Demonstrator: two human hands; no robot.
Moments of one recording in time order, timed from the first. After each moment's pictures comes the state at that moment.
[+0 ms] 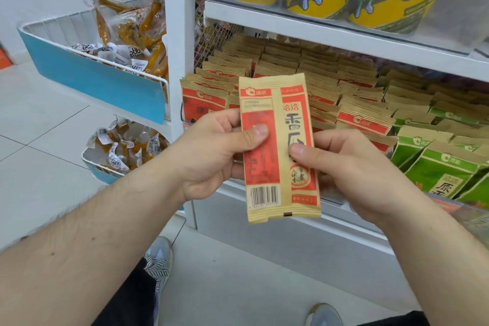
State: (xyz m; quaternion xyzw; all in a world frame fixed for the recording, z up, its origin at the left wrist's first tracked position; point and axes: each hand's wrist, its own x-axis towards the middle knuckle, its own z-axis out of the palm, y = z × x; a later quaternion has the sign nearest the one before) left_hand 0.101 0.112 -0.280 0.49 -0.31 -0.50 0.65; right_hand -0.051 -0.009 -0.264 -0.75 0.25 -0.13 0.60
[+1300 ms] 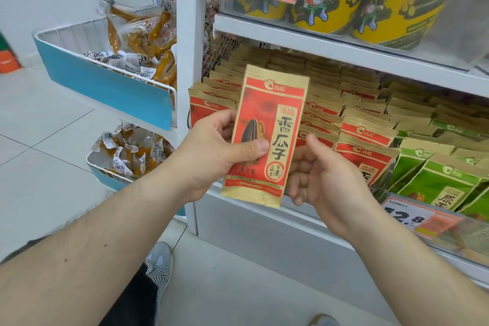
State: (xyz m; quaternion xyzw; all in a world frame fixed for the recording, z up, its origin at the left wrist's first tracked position) left_hand 0.113 0.115 -0.287 0.57 -0.31 -0.37 0.66; right_hand -0.031 -0.007 -0.299 -0.63 0.26 -0.17 0.71
